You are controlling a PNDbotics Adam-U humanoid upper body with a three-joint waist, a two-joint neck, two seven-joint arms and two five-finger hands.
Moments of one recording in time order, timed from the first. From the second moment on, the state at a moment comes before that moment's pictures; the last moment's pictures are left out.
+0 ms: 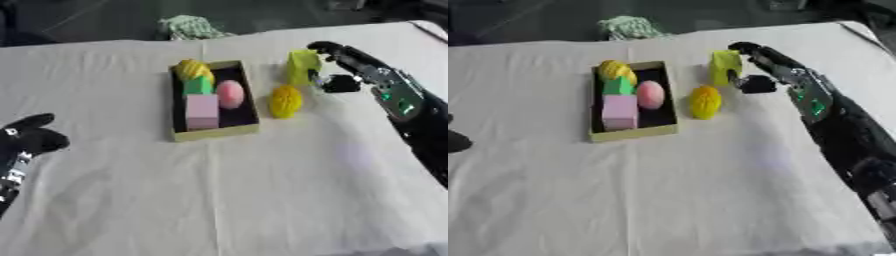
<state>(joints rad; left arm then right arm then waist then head) -0.18 0.26 -0.18 -1.98 -0.09 0.10 -0.18 -0.72 -0.67 0.11 -0.91 0.46 -0.34 0.23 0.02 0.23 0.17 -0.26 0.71</state>
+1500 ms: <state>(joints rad) -0.20 0.26 -0.19 -1.98 -0.10 0.08 -0.21 -0.73 -0.66 0.09 -0.89 0.60 -0.30 0.08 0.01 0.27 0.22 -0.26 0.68</state>
